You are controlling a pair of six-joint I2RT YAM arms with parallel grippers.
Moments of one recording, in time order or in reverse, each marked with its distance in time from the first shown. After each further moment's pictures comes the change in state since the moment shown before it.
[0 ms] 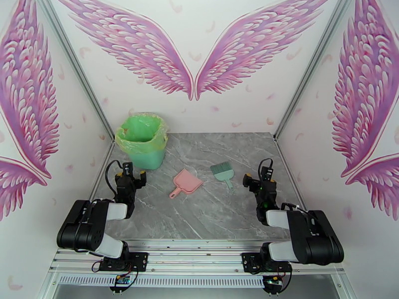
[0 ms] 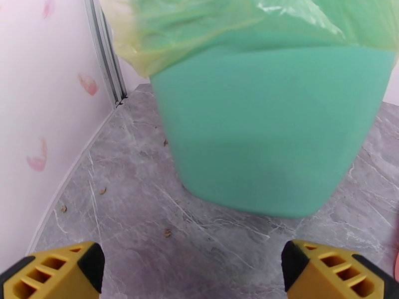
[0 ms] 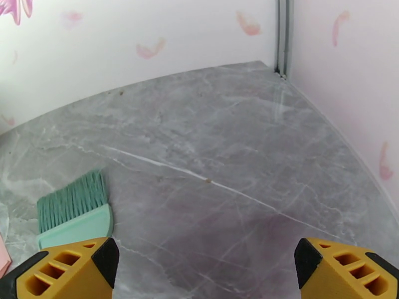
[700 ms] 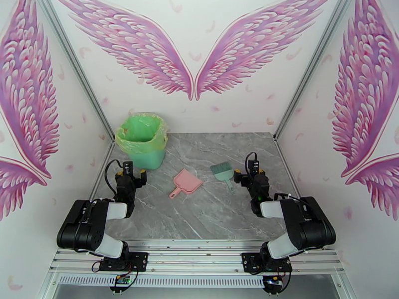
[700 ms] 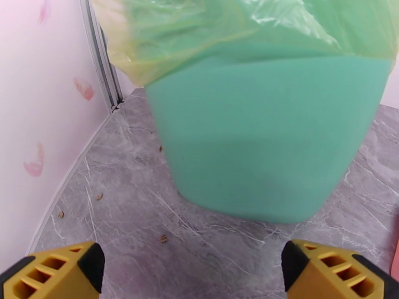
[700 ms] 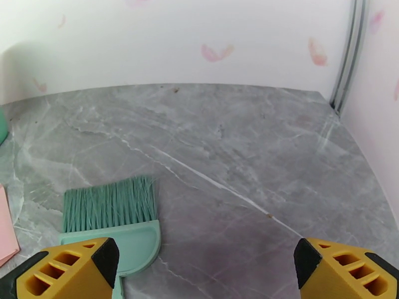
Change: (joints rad) left arm 0.001 0.000 0.008 -0.001 0.012 0.000; right arm 0.063 0.111 0.125 -0.017 -0.108 -0.135
